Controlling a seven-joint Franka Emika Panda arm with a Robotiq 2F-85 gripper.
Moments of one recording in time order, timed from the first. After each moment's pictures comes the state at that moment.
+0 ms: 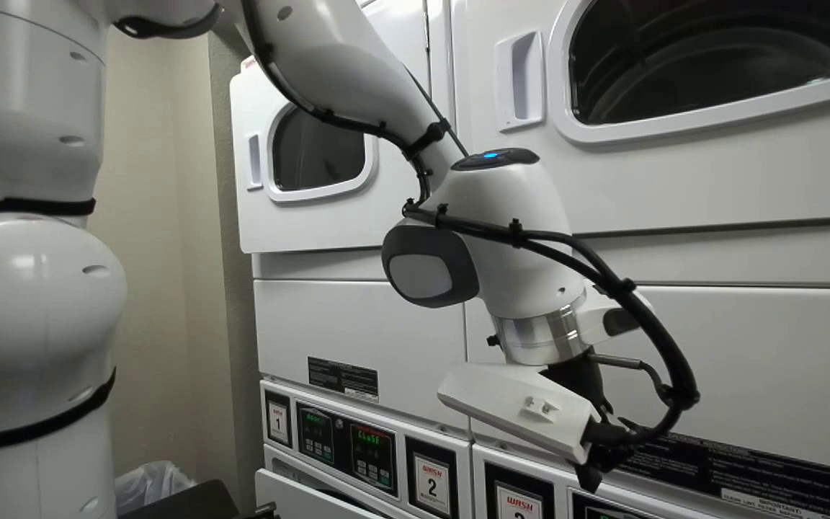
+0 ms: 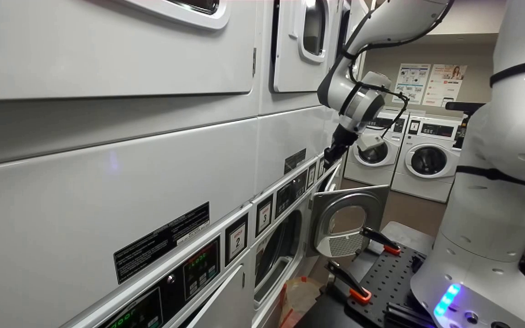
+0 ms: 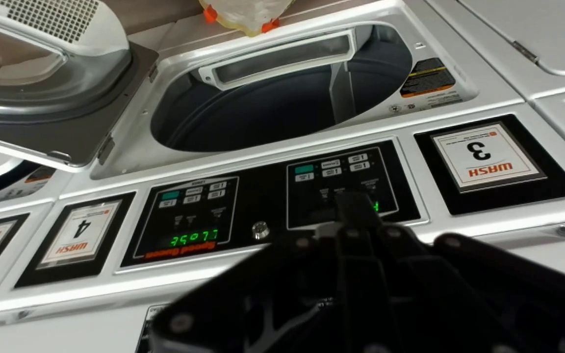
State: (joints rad) arm 0.22 0.08 -0.70 -2.59 0.97 2.93 -1.36
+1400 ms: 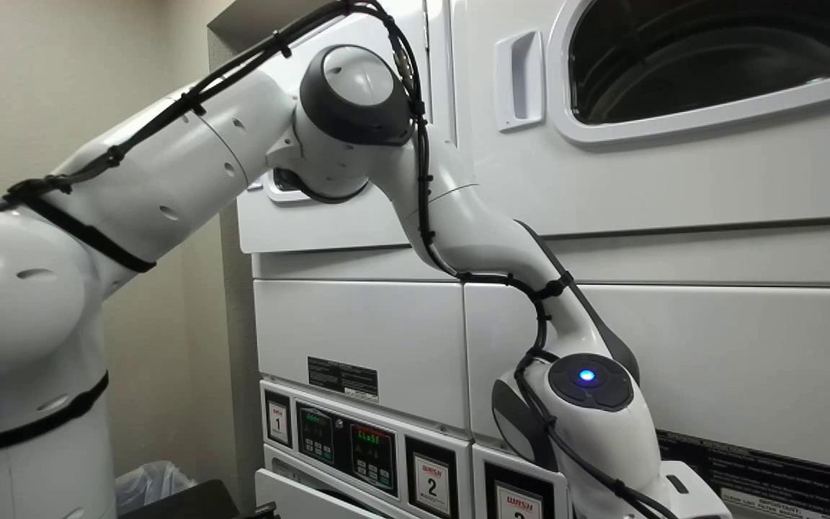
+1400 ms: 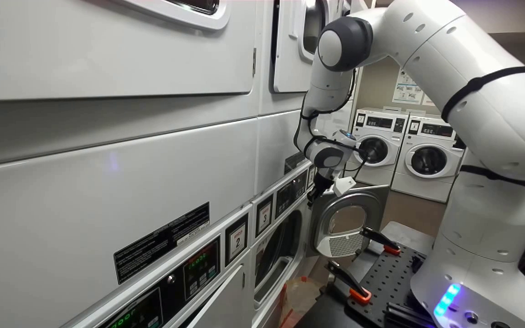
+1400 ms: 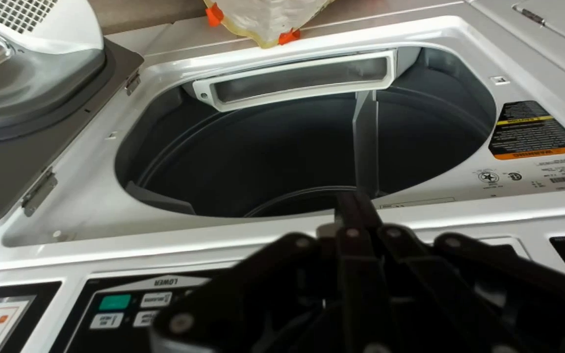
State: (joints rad) arm -0.01 0.85 -0.44 -2.04 1.71 2.78 -1.96
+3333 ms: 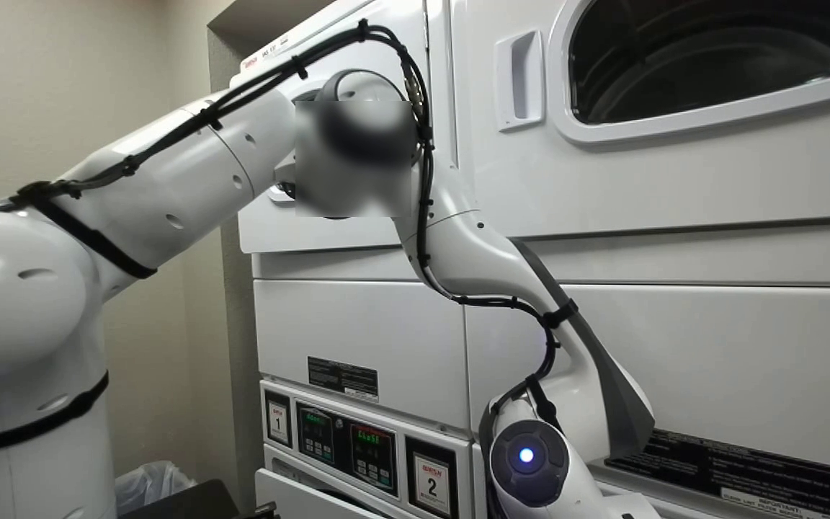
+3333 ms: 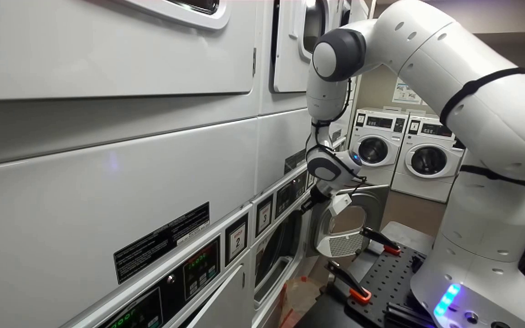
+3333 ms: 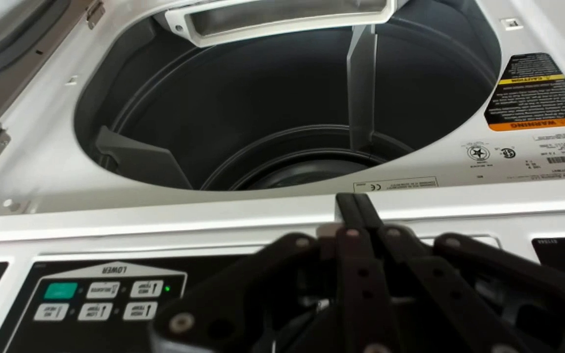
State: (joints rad) arm -0.01 0.92 -0.43 -2.04 2.27 2.63 -2.47
